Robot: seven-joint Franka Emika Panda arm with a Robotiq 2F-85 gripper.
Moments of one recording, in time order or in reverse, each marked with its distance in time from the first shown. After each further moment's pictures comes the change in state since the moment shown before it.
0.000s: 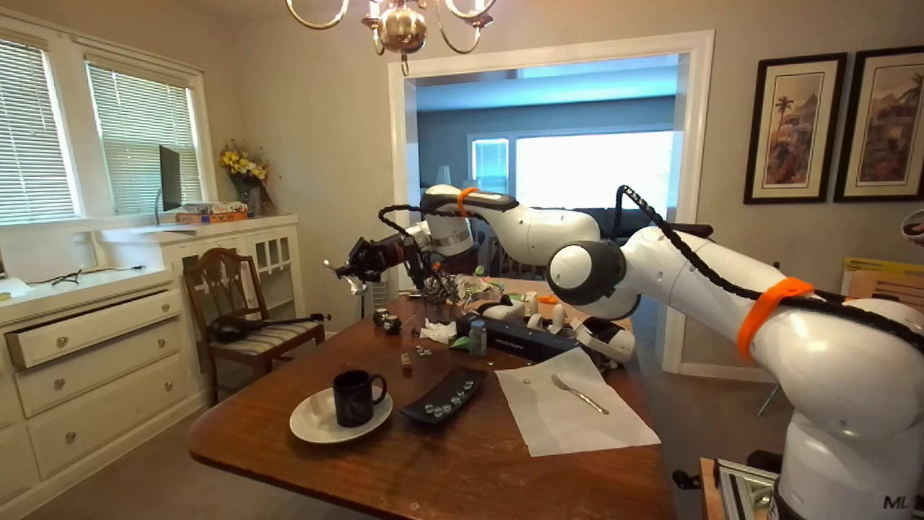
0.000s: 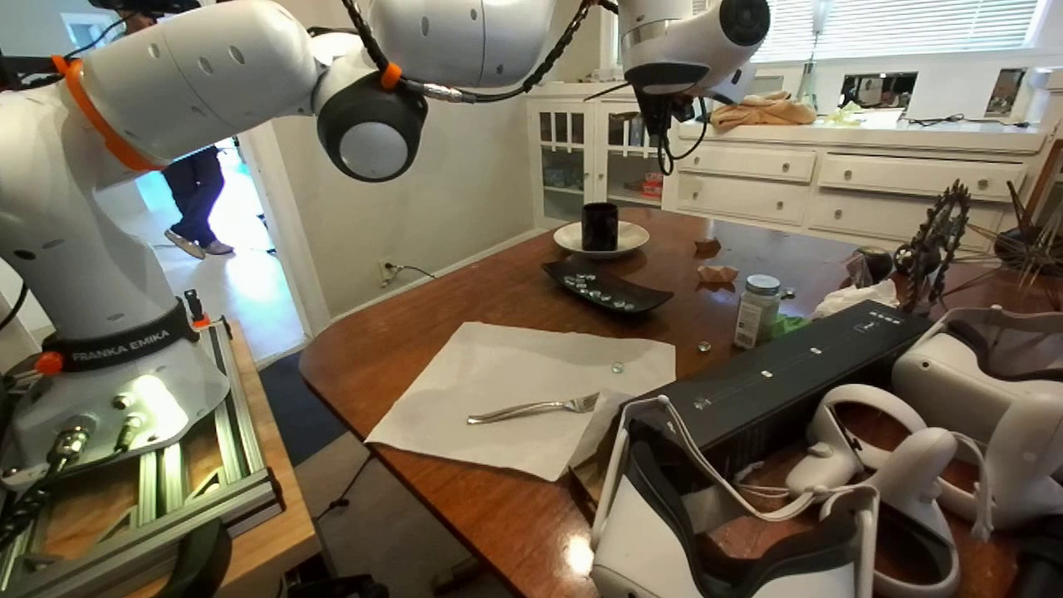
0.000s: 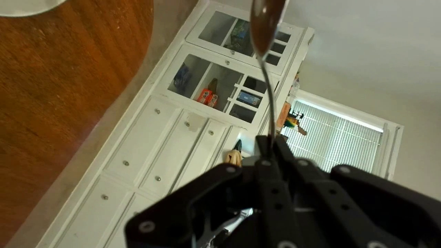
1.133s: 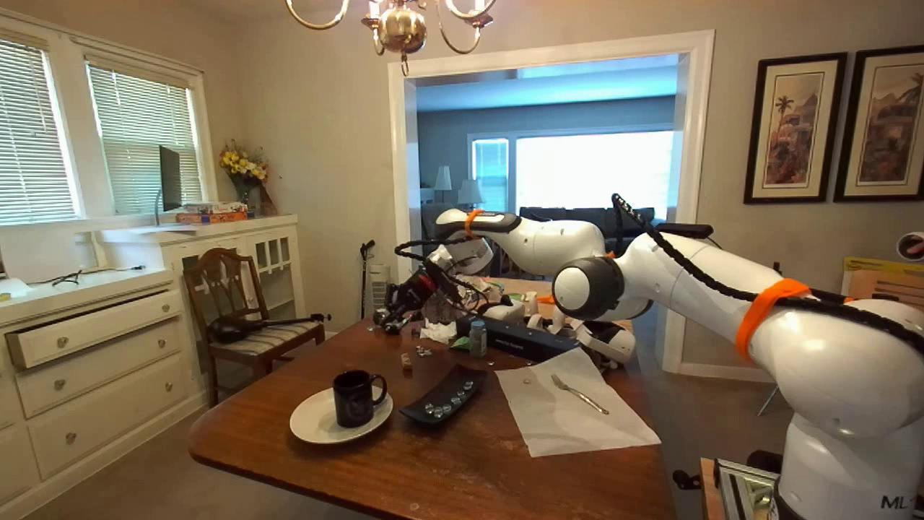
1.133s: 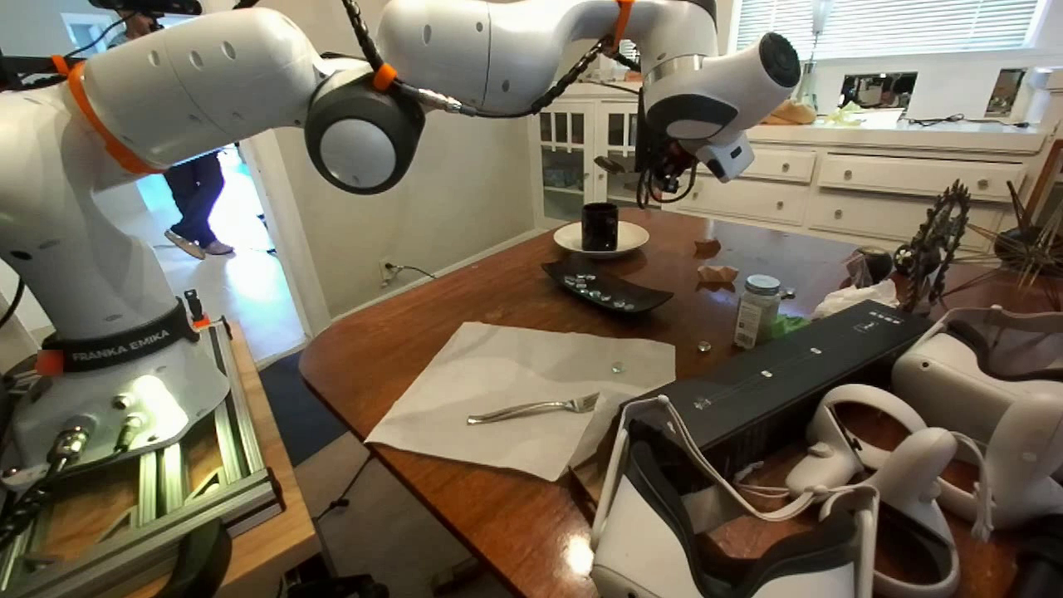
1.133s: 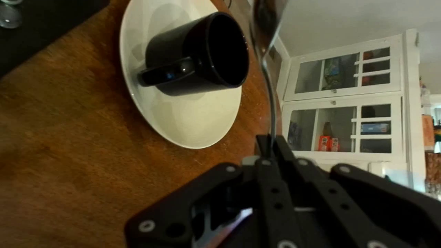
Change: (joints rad) arm -0.039 0.035 -0.258 -0.030 -0.031 -0.291 0.402
